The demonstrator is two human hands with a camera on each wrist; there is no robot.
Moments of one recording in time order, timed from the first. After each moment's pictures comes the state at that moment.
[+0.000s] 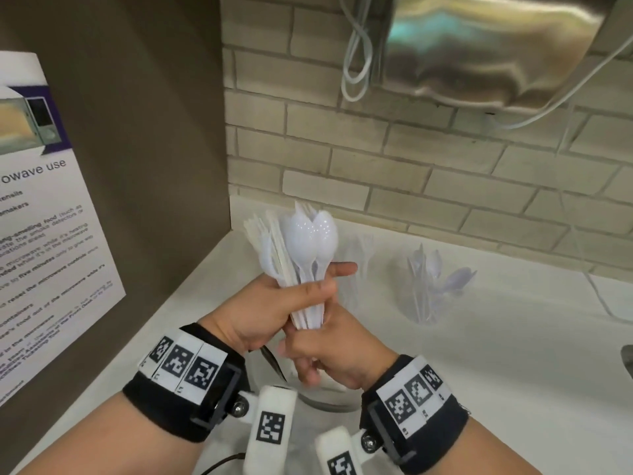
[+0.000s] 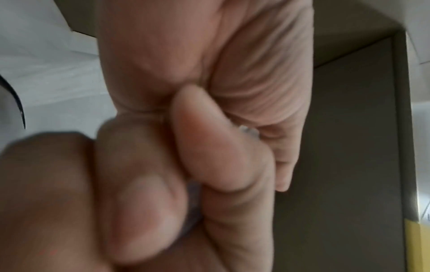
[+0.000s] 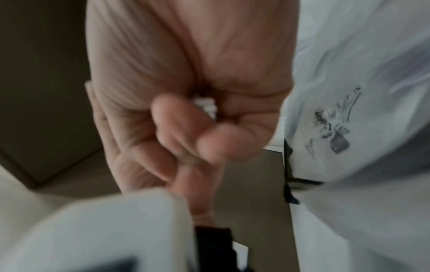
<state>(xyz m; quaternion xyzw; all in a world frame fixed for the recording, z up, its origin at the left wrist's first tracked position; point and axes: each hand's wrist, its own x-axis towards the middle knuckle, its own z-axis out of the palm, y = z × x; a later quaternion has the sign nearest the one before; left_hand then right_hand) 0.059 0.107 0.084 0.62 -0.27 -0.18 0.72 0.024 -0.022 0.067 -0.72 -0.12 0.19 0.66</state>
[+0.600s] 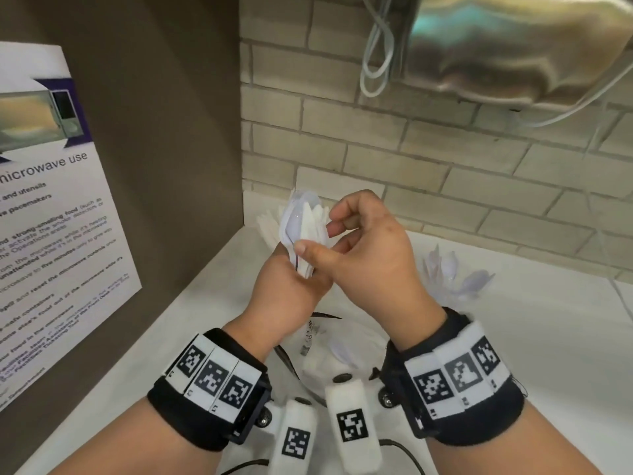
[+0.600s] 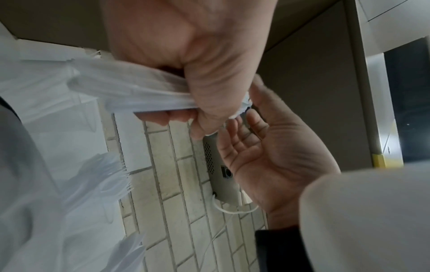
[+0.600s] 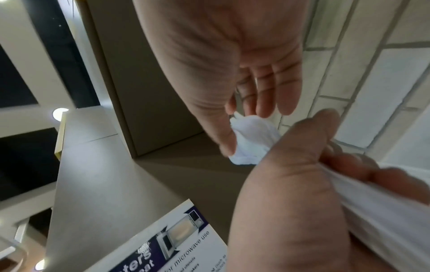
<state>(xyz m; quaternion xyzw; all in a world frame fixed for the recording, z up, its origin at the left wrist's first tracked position) 0.070 0.092 0.076 0.77 -0.08 0.06 0.63 0.044 -0.017 0.140 -0.85 -0.08 -0.24 0.47</state>
